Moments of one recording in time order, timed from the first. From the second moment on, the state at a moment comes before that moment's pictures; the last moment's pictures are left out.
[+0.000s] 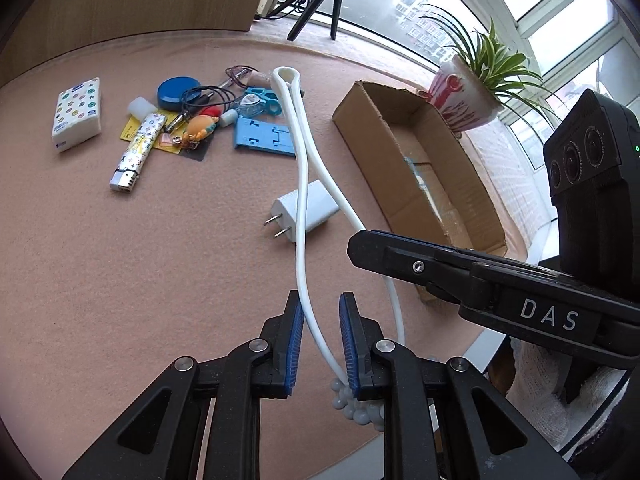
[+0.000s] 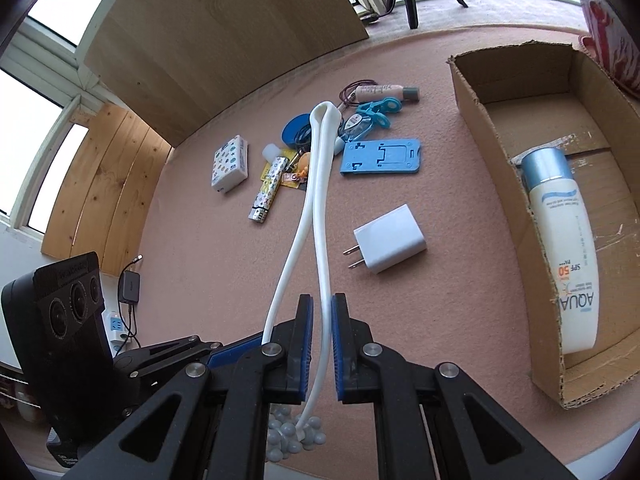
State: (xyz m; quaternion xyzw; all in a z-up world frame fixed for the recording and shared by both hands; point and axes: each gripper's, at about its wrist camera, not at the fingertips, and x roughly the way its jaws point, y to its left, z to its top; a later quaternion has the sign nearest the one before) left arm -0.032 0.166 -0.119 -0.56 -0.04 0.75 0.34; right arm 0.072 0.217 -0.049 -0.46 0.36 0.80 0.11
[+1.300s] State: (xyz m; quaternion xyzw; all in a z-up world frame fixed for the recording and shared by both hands) left arm -0.039 0.364 -0.101 -0.51 0.02 0.78 0.36; right arm 0.177 0.372 -0.031 -0.43 0.32 0.81 0.23
